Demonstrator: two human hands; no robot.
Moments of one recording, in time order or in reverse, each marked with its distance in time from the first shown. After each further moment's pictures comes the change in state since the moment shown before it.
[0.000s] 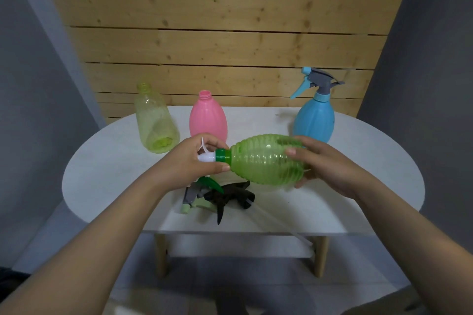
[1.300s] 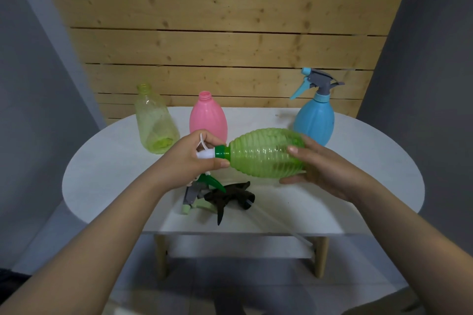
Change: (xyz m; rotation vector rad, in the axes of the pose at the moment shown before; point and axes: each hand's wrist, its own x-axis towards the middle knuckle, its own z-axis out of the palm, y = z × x) left_hand 0.001 -0.001 -0.002 -0.030 0.031 -0.036; right_hand 0.000 0.003 0.003 0.257 -0.063 0.053
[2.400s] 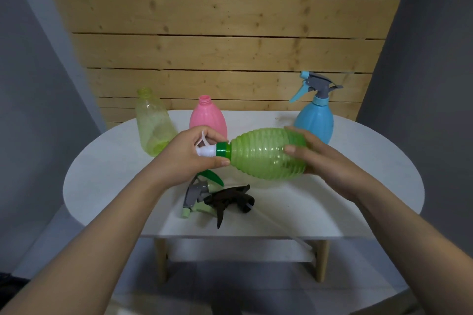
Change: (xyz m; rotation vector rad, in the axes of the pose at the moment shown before) left_hand 0.002 0.012 -0.006 -0.042 0.009 0.057; right_hand -0.006 -0.013 0.003 -0.359 0.136 -0.085
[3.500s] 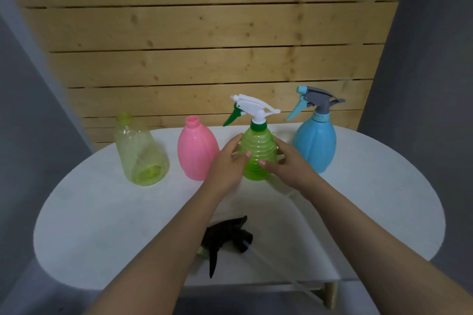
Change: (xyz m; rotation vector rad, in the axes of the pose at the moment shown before) left_hand 0.090 -0.020 0.082 -0.180 0.085 -0.113; right_hand 0.103 0.040 0.014 -0.183 0.211 -0.012
